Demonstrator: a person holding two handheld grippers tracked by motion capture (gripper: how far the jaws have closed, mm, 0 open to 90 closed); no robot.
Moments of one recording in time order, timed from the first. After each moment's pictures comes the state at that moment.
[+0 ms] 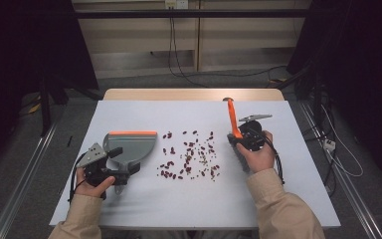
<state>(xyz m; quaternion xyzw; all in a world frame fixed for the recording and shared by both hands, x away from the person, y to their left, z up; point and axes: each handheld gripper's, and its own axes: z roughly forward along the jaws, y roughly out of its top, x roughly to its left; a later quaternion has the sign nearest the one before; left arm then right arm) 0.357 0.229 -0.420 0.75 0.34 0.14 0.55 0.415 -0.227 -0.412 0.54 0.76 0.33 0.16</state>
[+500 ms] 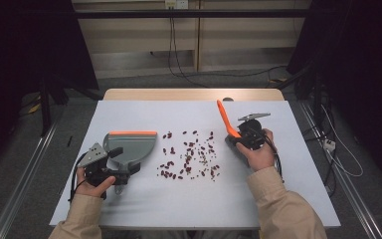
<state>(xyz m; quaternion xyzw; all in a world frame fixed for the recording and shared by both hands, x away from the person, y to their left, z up) 0.357 0.228 -0.421 0.75 0.34 0.14 0.54 0.416 -0.228 -0.409 0.53 0.77 0.32 0.18</state>
